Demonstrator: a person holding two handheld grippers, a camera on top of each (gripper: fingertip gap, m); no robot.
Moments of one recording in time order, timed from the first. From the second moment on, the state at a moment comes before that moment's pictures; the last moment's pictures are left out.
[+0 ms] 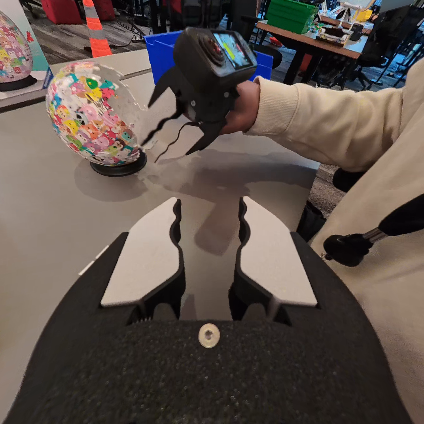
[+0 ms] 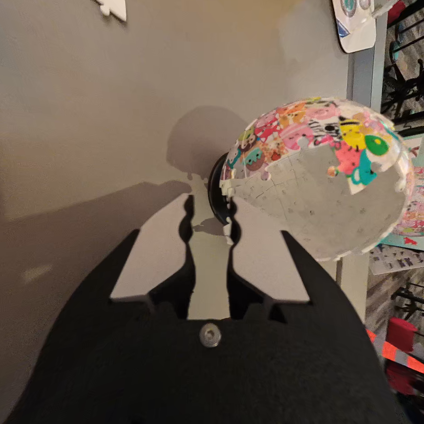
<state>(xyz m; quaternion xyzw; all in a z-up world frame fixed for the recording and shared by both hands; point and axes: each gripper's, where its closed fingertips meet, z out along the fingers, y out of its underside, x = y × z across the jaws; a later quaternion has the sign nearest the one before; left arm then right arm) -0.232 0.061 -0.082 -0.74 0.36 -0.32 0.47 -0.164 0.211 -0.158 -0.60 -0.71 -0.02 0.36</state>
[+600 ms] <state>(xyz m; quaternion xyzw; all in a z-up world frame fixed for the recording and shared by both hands) -0.242 0.092 -0.088 -0.74 0.36 -0.34 0.46 -0.144 0.240 -0.181 -0.62 -0.67 -0.18 0.36</state>
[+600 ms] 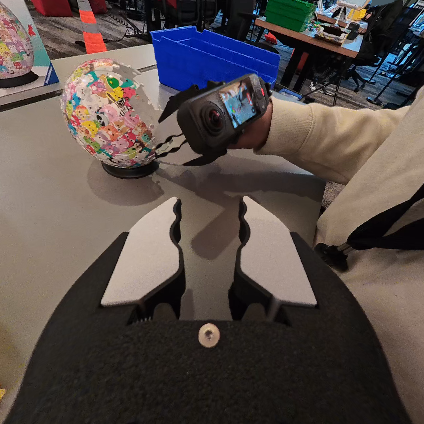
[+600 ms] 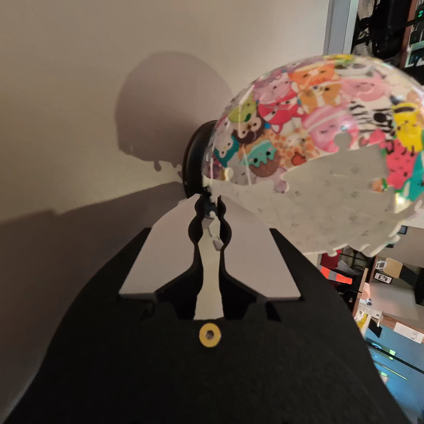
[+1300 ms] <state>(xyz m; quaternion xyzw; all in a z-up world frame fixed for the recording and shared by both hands) -0.246 0.091 -0.085 -0.73 0.36 -0.35 0.46 -0.141 0.227 -0.164 -0.56 -0.69 -0.28 0.36</state>
